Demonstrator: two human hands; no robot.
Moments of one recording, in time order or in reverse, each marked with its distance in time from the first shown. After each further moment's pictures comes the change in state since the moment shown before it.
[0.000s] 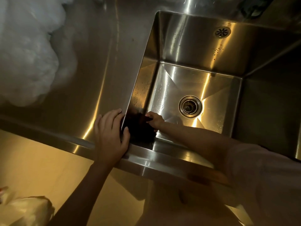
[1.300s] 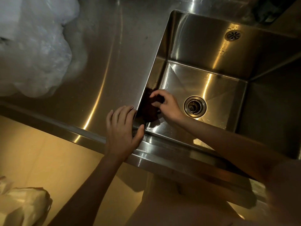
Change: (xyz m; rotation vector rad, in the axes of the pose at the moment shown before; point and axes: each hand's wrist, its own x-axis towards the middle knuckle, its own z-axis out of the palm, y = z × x) left_hand 0.002 0.001 -0.004 0.016 -0.052 0.013; right_hand -0.063 -0.067 -0.045 0.173 0.228 -0.531
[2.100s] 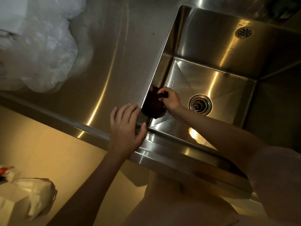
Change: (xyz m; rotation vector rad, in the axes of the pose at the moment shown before) left_hand -0.002 -0.002 0.004 -0.003 0.086 0.028; right_hand 0.051 0.056 0.017 -0.088 0.107 0.263
